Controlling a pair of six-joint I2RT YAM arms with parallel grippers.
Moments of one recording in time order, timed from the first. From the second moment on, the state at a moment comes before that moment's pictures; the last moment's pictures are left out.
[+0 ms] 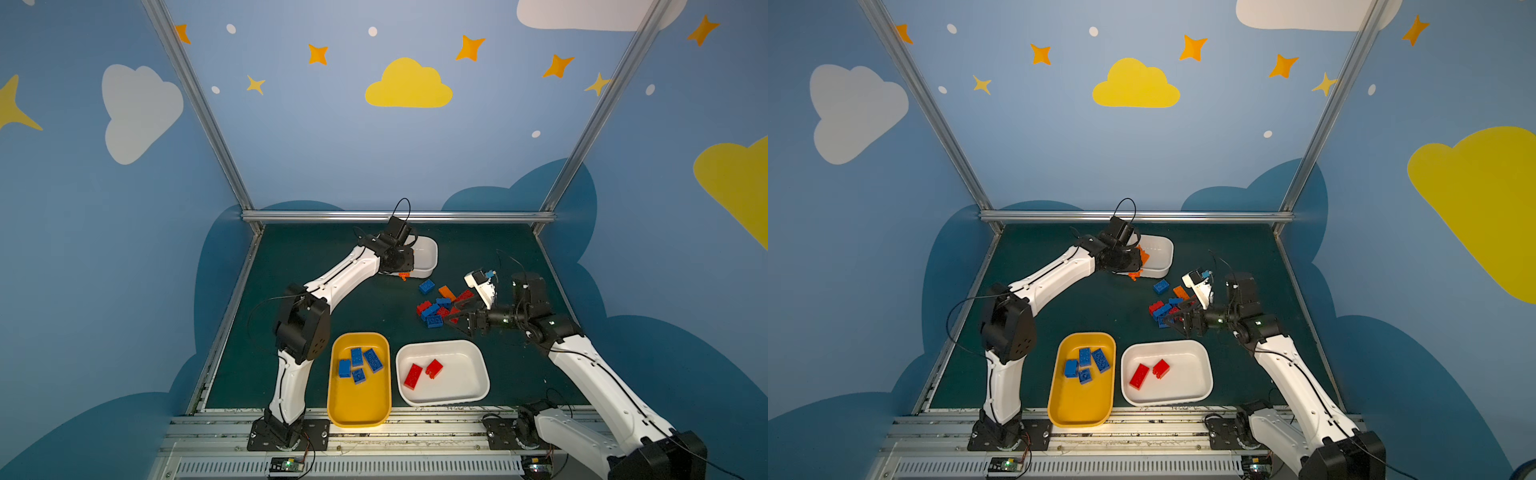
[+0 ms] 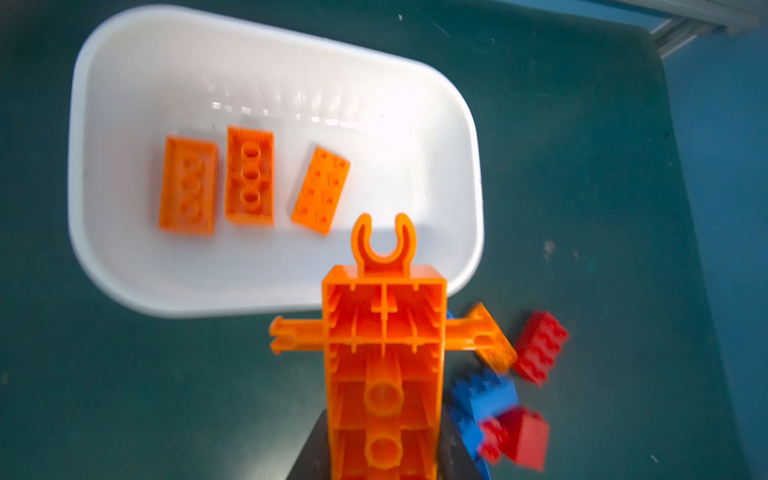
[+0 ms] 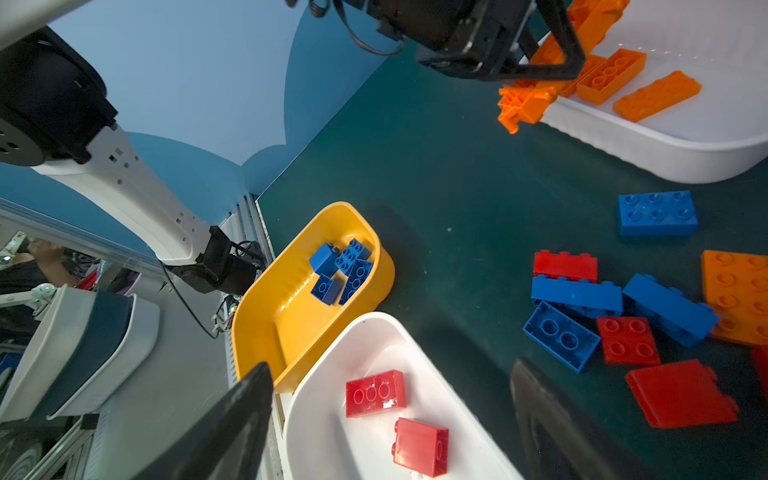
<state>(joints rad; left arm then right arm) -0.57 2.11 1.90 -0.72 0.01 -0.50 0.30 1.01 0.79 -0.46 -0.85 0.00</state>
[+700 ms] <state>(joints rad) -0.52 2.64 2.54 -0.87 -0.12 -0.30 0.26 1.05 0.84 -0.46 -0.81 -0.02</state>
